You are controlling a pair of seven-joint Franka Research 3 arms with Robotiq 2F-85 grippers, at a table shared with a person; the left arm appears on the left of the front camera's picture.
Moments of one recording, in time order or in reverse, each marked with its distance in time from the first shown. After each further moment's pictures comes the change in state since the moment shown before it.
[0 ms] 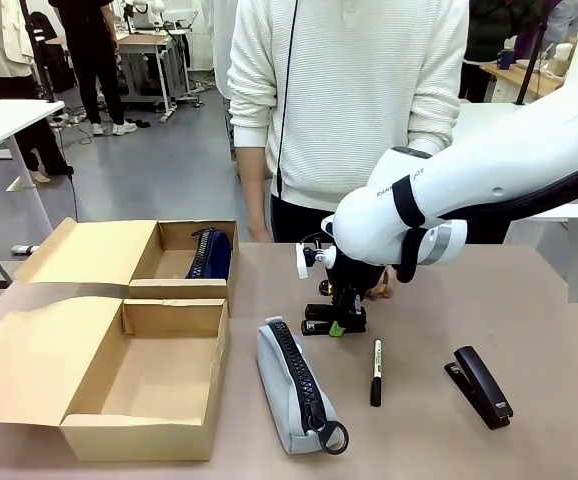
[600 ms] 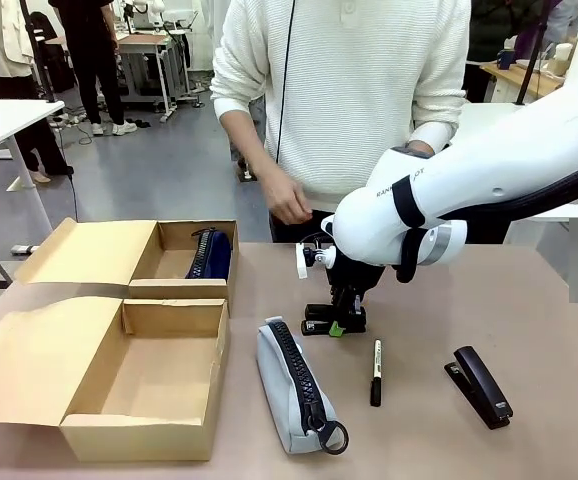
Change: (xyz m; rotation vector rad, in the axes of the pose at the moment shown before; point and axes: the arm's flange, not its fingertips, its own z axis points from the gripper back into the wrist) left arm 0.000 0.000 0.000 0.000 0.000 0.000; right arm 0.000 0.000 0.000 -0.002 0.000 -0.001
